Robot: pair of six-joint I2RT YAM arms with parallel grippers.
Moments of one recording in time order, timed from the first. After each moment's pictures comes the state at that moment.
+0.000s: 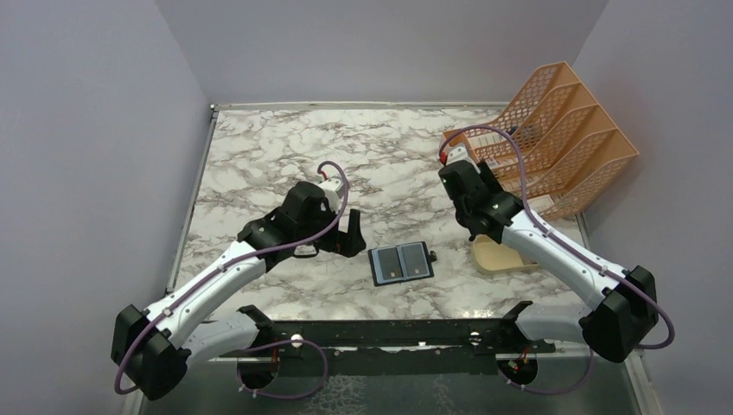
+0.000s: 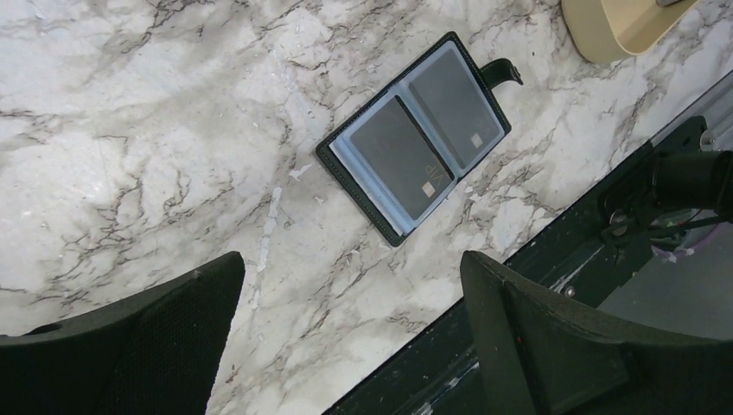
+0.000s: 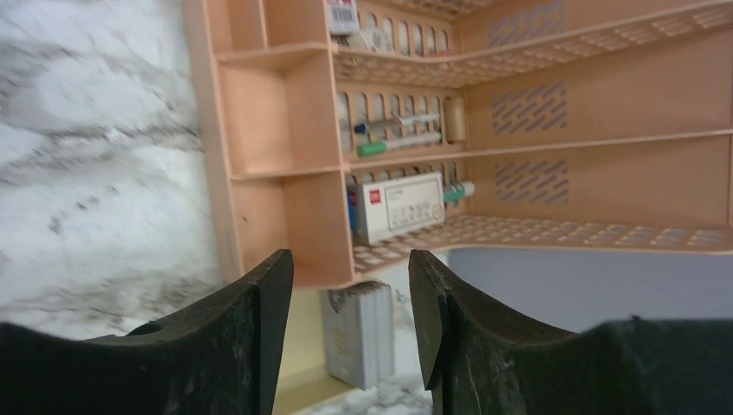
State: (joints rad) left arm -0.67 1.05 0.81 -0.50 0.21 -0.40; right arm 0.65 1.25 1.01 -0.57 0.85 -0.15
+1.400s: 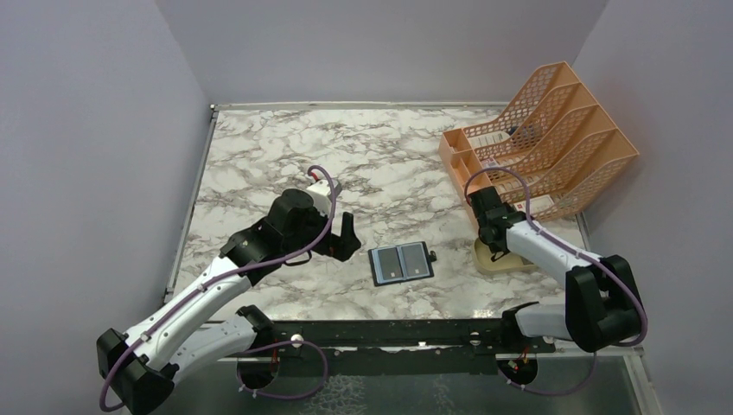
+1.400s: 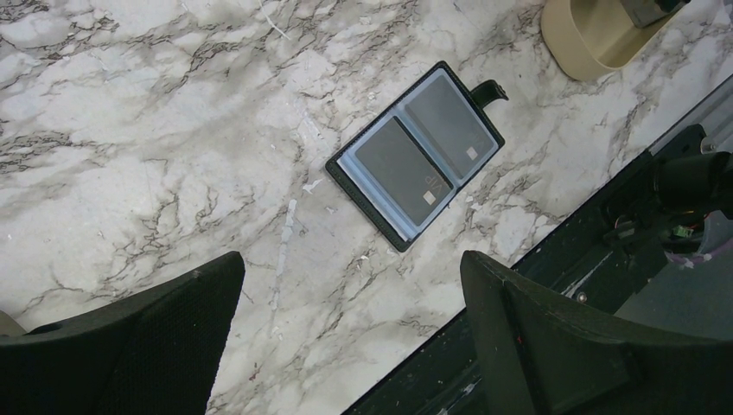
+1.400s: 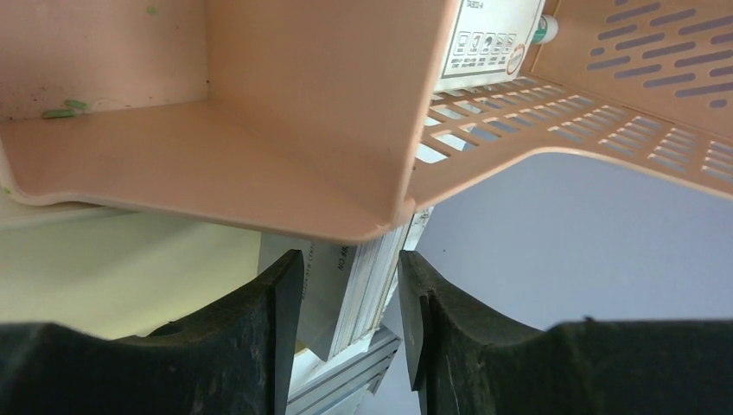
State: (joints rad) left arm -0.71 0.88 0.80 -0.54 0.13 -0.34; right arm 0.31 1.29 0.64 -0.52 0.75 -0.43
